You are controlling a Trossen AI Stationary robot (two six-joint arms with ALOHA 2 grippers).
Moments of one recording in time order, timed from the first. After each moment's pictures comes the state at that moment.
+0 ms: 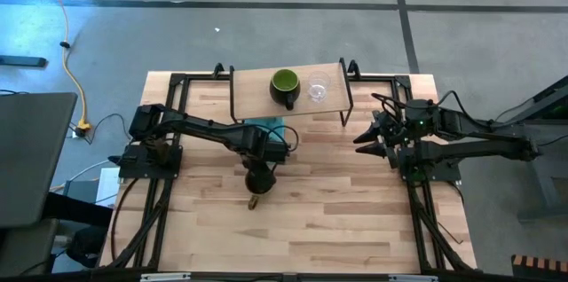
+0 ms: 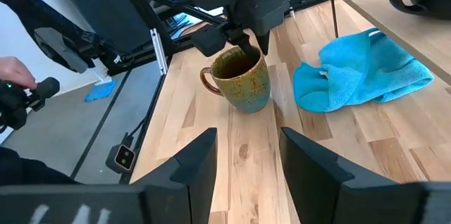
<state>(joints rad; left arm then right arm) 0.01 1.84 1.49 -1.18 0.00 -0.64 -0.11 0.60 0.67 -0.43 -0.30 0.29</state>
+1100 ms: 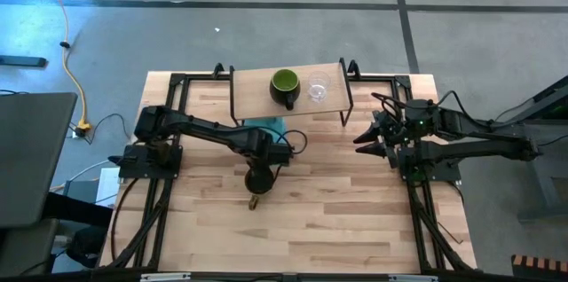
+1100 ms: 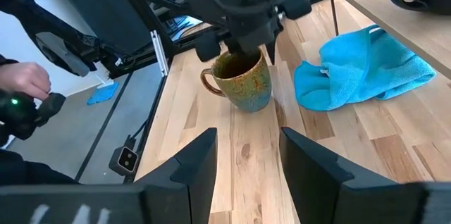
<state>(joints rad) 0.01 1.88 1.49 -1.11 -0.04 -0.26 -0.11 0.60 0.67 -0.43 -0.30 0.31</state>
